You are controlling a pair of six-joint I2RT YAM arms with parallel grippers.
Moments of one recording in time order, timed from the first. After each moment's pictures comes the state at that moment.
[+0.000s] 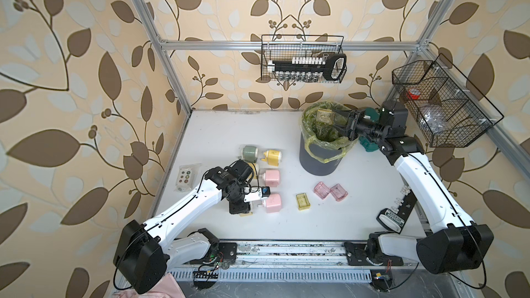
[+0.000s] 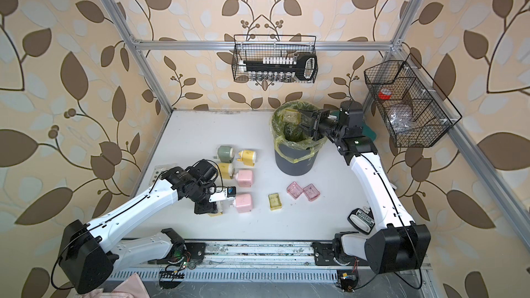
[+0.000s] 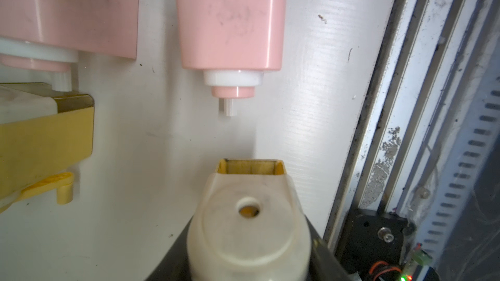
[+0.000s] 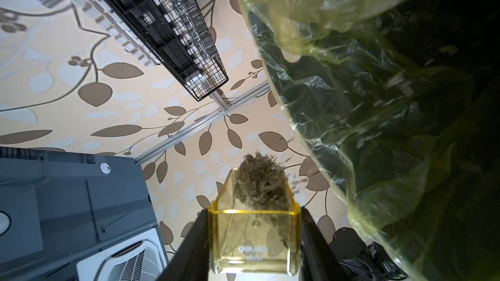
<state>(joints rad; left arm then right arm) -0.57 1.13 0.83 -1.09 0.17 0.79 0.07 1.29 1.27 -0.27 -0.71 1.85</state>
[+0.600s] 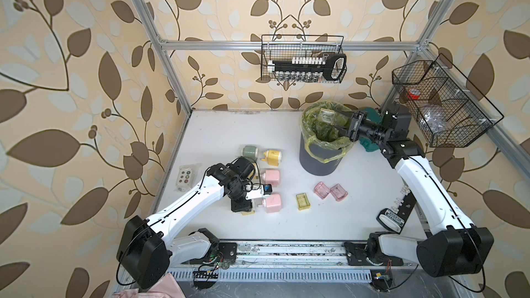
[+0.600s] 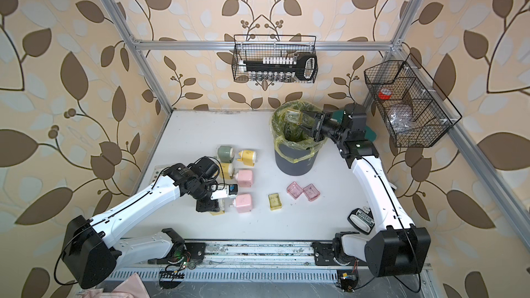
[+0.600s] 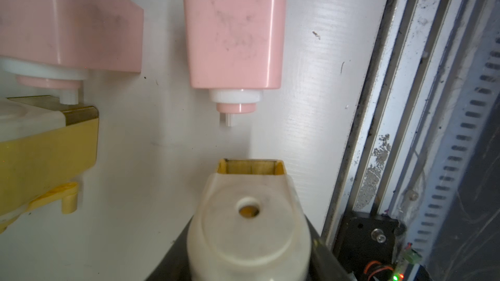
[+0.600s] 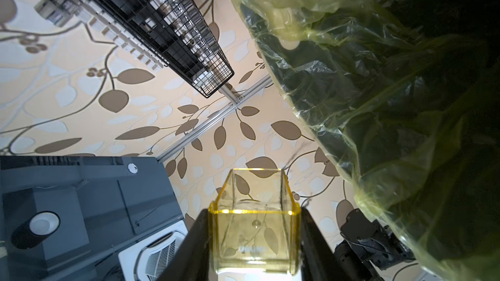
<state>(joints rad) -0.57 1.17 0.87 -1.10 0.20 0.79 0.04 1.25 1.20 -0.20 -0.78 1.94</state>
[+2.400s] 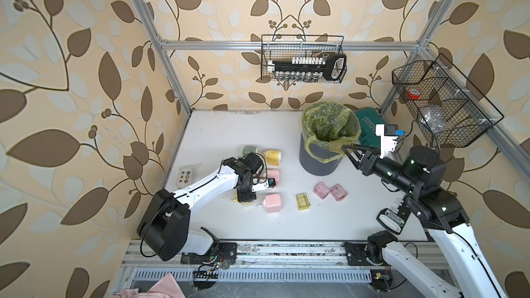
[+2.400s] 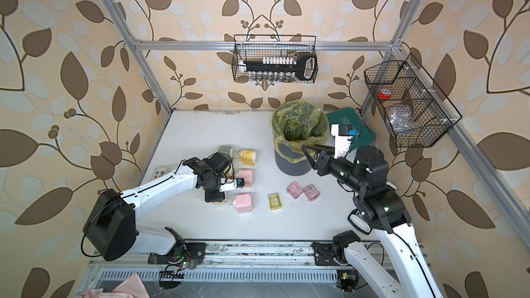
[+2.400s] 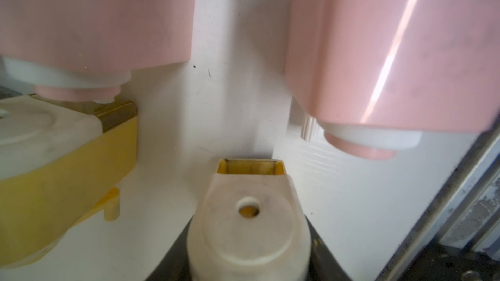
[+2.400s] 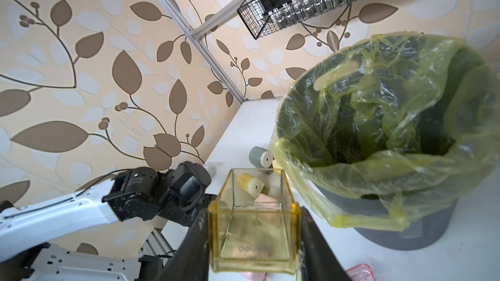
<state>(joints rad) -0.57 1.40 0.91 -0.94 0.02 0.78 0.30 0.67 1.02 -0.56 -0.32 0.51</state>
